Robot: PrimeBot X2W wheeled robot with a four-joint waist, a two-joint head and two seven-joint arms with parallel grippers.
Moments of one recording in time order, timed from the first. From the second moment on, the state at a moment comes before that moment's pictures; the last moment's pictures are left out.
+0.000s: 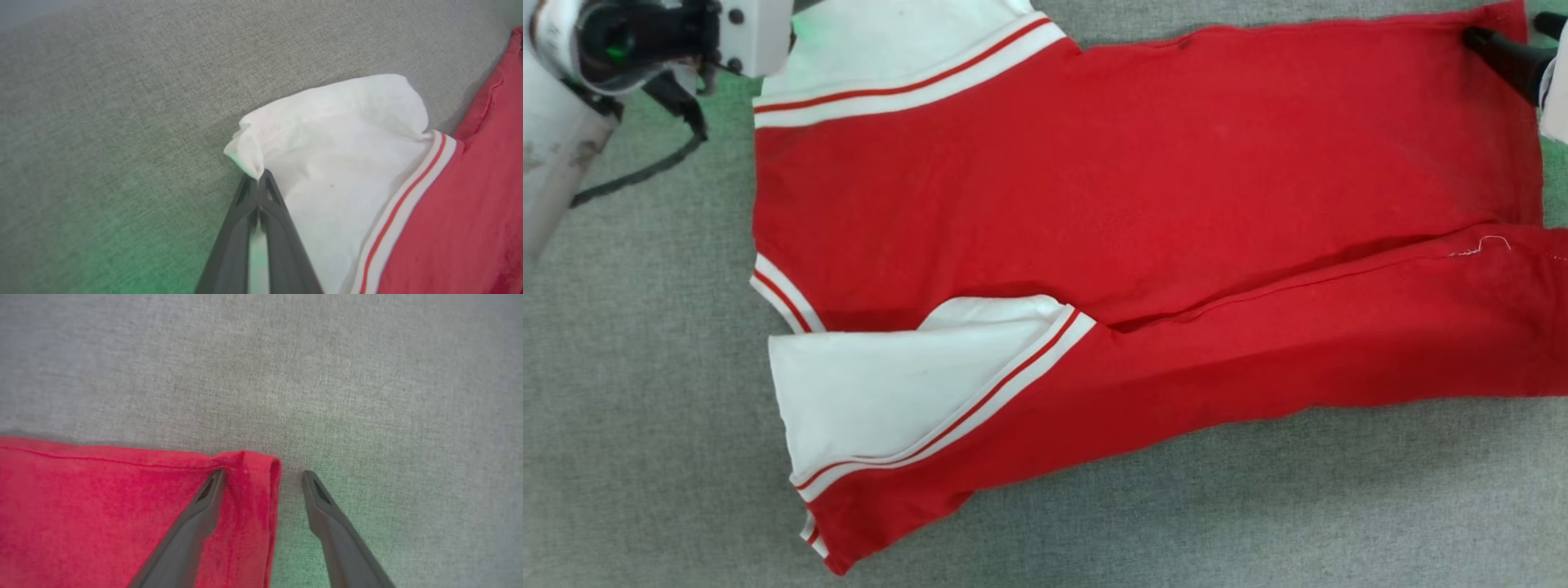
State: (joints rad) left arm -1.55 0.63 -1.09 0.58 -1.28 -0.13 0.72; right arm -1.10 -0.52 0.35 0.54 0.67 0.13 0.76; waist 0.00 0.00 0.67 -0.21
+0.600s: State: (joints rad) left arm -1.36 0.73 -1.16 0.19 -1.40 -0.13 0.31; right arm -0.90 -0.73 0.48 0.43 0.75 0.13 0.50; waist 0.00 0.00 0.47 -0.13
